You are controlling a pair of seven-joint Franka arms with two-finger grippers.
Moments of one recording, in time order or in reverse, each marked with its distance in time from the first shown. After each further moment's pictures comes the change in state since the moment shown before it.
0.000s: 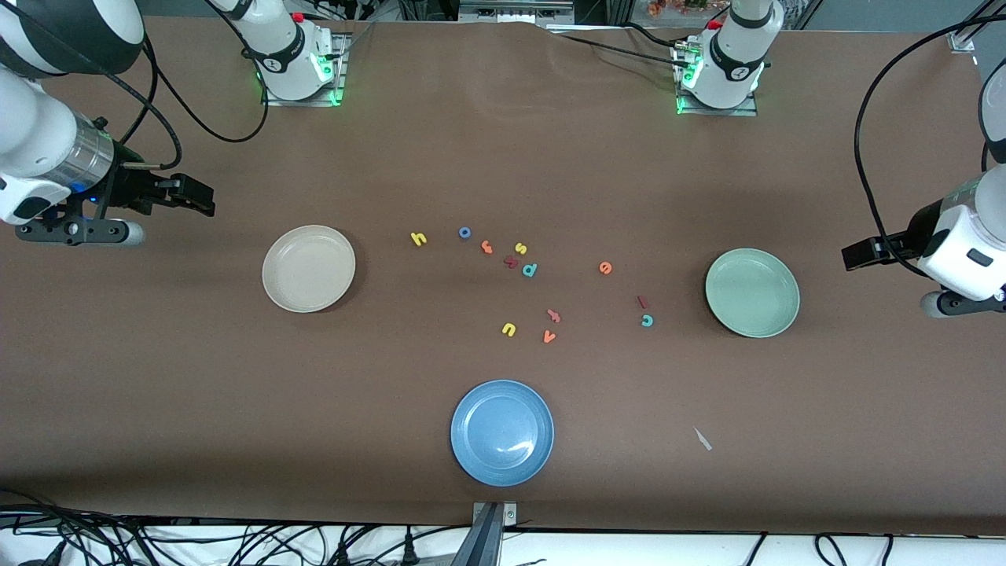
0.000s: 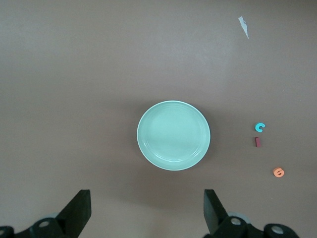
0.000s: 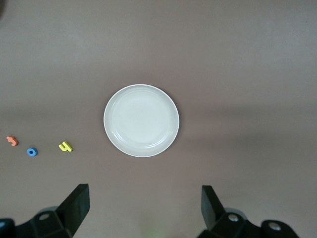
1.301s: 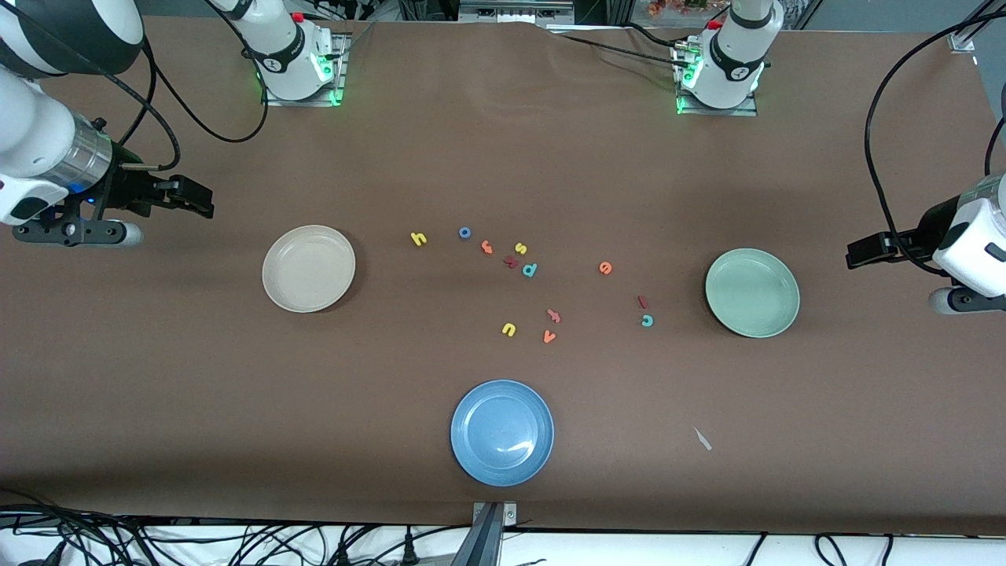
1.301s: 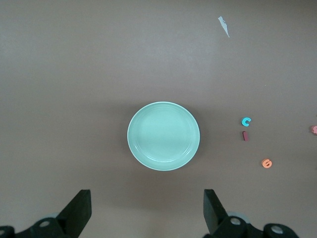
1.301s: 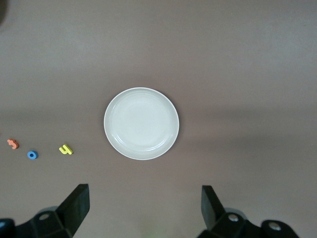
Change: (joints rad) left arm 0.035 -0.006 -0.004 0.000 -0.063 0.015 0.090; right arm -0.002 0.000 -0.001 0.000 0.000 0.012 0.000
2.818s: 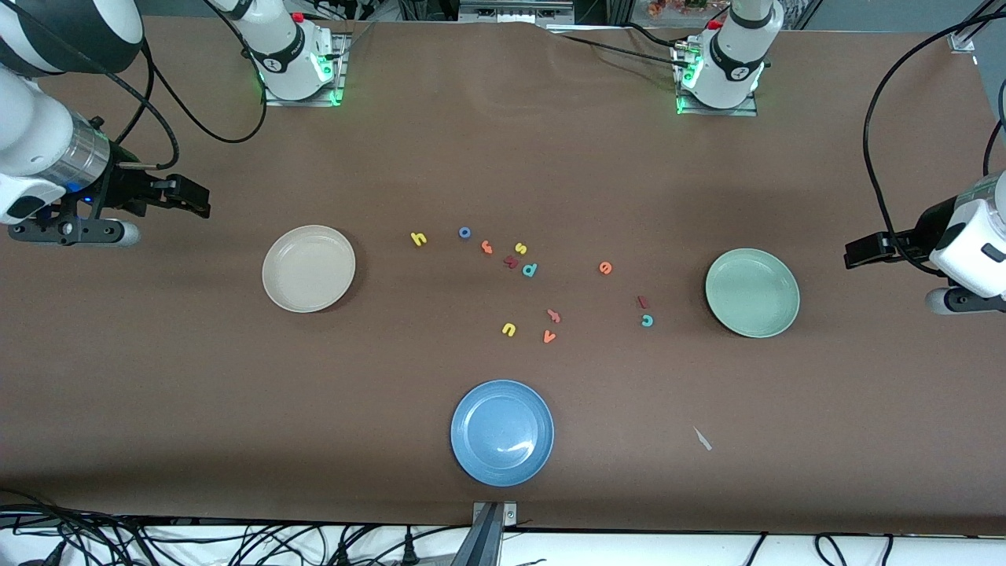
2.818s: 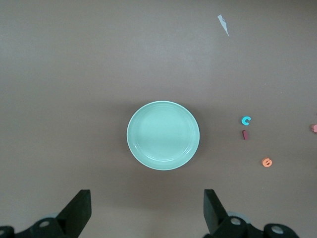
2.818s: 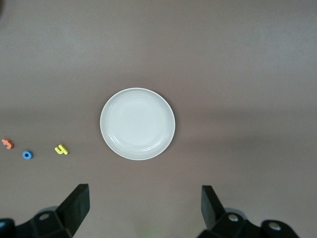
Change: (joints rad) left arm -0.002 0.000 -0.001 -0.004 0.000 0.000 0.002; right arm 0.001 -0.001 0.002 0.005 -0.017 -0.005 -0.009
